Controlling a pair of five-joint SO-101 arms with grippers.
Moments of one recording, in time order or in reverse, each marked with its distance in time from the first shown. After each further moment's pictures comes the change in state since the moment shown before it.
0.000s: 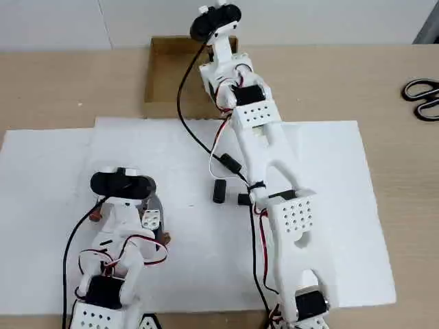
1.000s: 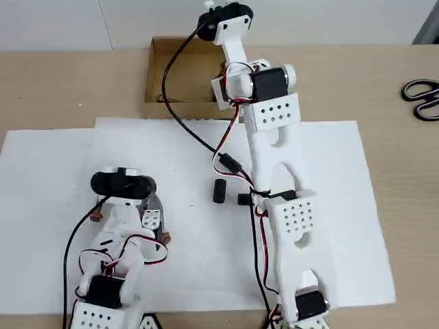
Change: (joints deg) left arm 0.0 0.0 0.0 0.0 0.0; right arm 0.0 -0.1 -33.8 57.1 0.0
